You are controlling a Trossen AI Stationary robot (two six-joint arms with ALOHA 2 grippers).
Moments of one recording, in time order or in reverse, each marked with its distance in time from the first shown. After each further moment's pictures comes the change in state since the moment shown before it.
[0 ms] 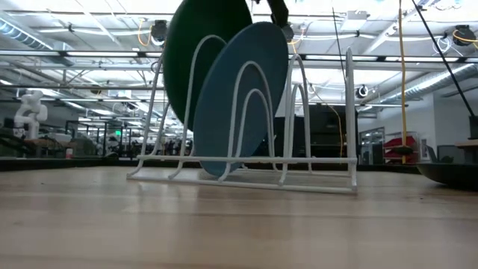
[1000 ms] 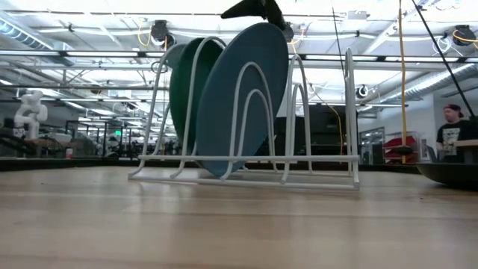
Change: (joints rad) left arm 0.000 0.003 -0.008 0.000 0.048 -0.026; right arm -0.001 0.004 -0.004 0.047 0.260 0.052
